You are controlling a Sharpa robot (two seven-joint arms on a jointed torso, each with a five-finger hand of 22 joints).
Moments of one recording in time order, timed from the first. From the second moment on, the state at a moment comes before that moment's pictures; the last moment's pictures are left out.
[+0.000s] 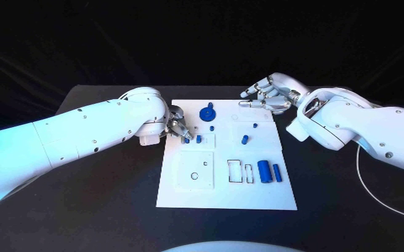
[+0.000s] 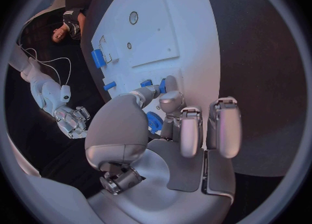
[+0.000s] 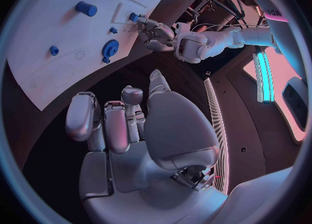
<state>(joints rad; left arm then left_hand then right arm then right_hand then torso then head) 1.27 -0.60 -0.03 1.33 -1.07 0.27 -0.62 1.06 -0.10 0.60 0.12 0.31 1.00 0.03 0.59 0.59 1.36 -0.05 1.07 0.97 1.47 -0.09 1.57 1.31 0.03 1.47 0.02 1.49 1.31 1.28 -0.95 -0.03 1.66 -0.95 -0.33 -0.06 1.34 0.00 -0.16 0.24 0.24 0.96 0.15 0.07 0.07 1.26 0.06 0.97 1.04 1.47 -0.01 1.38 1.28 0.08 1.29 0.10 1.35 1.14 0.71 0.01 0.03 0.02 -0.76</state>
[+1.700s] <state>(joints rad) 1.27 -0.65 -0.02 1.39 -0.99 -0.08 -0.26 1.47 -0.07 0.17 0.13 0.11 0.75 0.16 0.39 0.38 0.89 0.09 0.51 0.46 1.10 0.02 0.79 0.77 0.16 1.09 0.12 0.45 0.82 1.28 -0.95 -0.03 1.65 -0.95 -0.33 -0.06 1.34 0.00 -0.17 0.24 0.24 0.96 0.15 0.07 0.07 1.26 0.06 0.97 1.04 1.47 -0.01 1.38 1.28 0.08 1.29 0.10 1.35 1.14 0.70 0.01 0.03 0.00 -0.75</state>
